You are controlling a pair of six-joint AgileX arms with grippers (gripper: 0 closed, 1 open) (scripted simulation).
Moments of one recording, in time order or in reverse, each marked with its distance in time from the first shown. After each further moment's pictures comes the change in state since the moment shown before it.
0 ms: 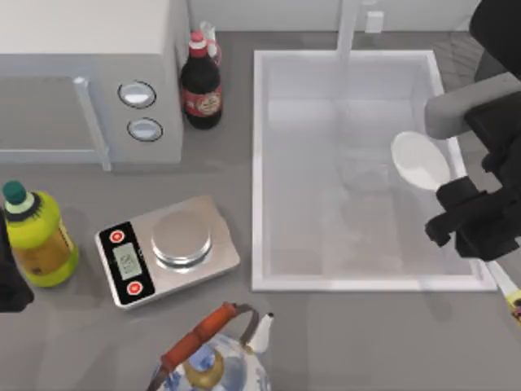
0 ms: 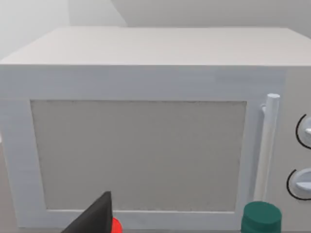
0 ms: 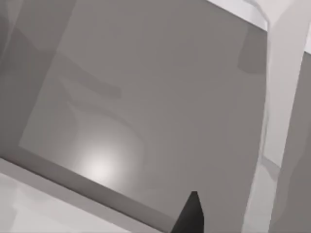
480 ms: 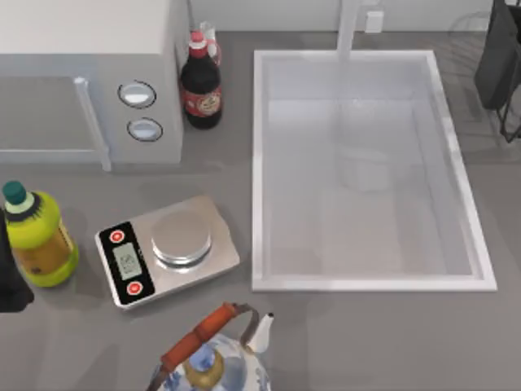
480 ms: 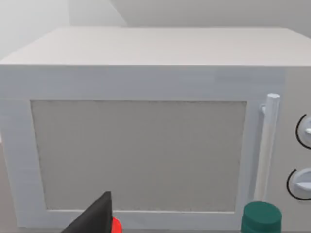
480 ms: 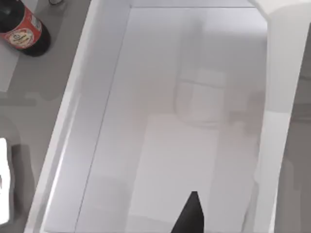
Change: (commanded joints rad) left arm 0.000 0.000 0.000 0.000 0.000 0.000; right arm -0.521 -0.163 -0.092 0.532 -0.253 -0.051
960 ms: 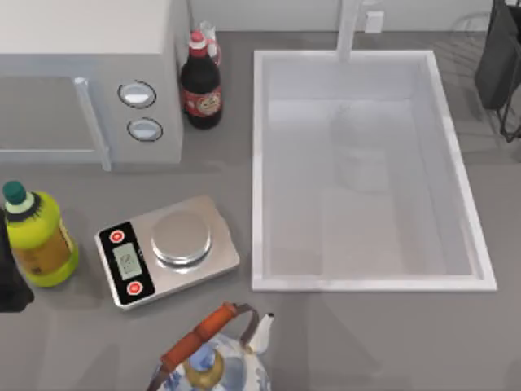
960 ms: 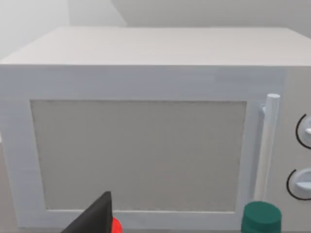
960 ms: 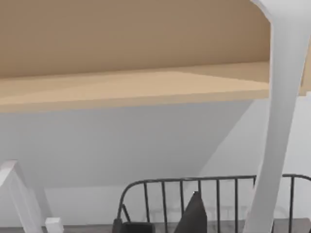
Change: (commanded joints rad) left arm 0.000 0.000 0.000 0.000 0.000 0.000; right arm -0.589 -0.229 -0.145 0.618 -0.278 -0.064
